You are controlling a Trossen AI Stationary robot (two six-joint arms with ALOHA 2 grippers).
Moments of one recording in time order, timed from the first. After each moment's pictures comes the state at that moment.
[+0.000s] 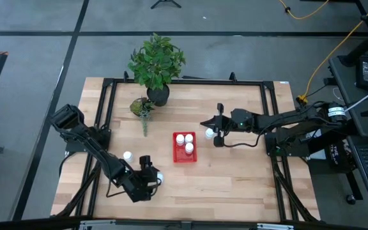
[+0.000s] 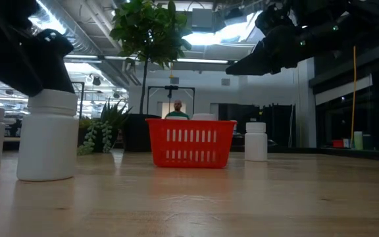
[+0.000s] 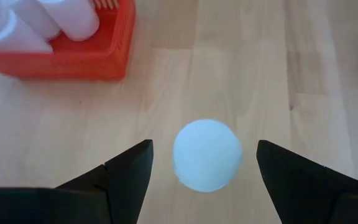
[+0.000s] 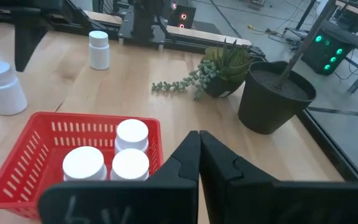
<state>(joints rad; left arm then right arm) -0.73 1.62 0.91 -0.33 -0.55 -0.71 -0.06 1.30 0.53 0.48 0.08 -0.18</state>
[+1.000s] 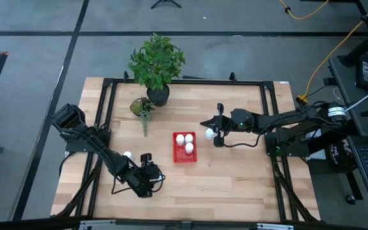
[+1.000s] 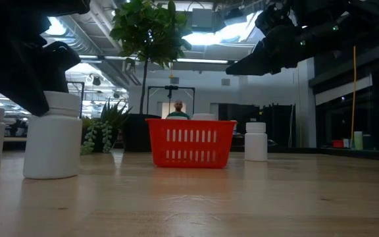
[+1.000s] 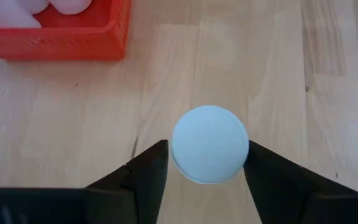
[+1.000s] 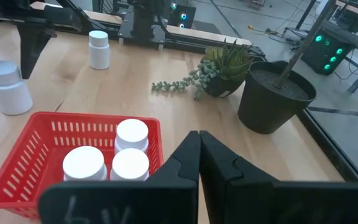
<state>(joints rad) -0.67 1.62 0.91 -0.37 -0.44 -0.68 -0.06 1.30 0.53 0.48 0.08 -0.18</state>
